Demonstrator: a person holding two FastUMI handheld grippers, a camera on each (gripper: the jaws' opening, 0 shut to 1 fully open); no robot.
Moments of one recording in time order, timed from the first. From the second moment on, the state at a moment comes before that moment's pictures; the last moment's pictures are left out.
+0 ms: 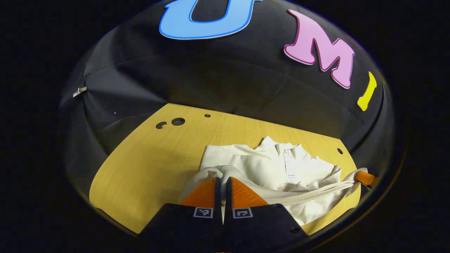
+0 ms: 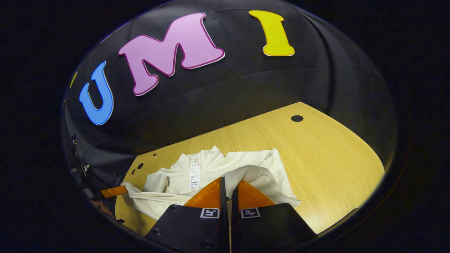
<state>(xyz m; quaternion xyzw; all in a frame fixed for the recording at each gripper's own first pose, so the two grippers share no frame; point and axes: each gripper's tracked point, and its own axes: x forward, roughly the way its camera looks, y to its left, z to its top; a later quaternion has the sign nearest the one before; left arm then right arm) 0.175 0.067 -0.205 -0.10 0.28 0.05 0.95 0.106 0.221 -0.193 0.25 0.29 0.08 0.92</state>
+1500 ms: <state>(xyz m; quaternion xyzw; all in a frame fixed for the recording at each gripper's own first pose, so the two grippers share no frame) 0.203 0.062 -0.268 -0.04 0.33 0.05 0.94 0.117 0.233 -0.270 0.20 0.37 0.07 0.90</state>
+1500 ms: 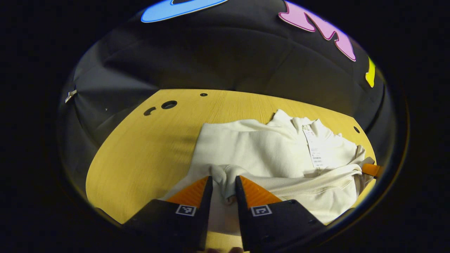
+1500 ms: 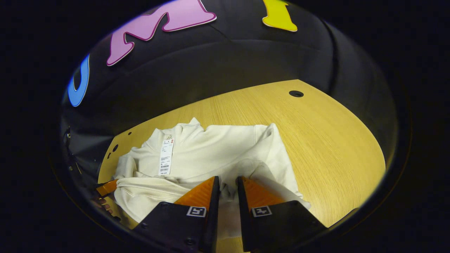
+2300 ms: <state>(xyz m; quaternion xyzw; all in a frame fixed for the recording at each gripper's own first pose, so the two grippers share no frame) 0.134 0.056 -0.157 0.00 0.23 0.02 0.97 0.067 0.190 -0.175 0.20 0.31 0.08 0.93</state>
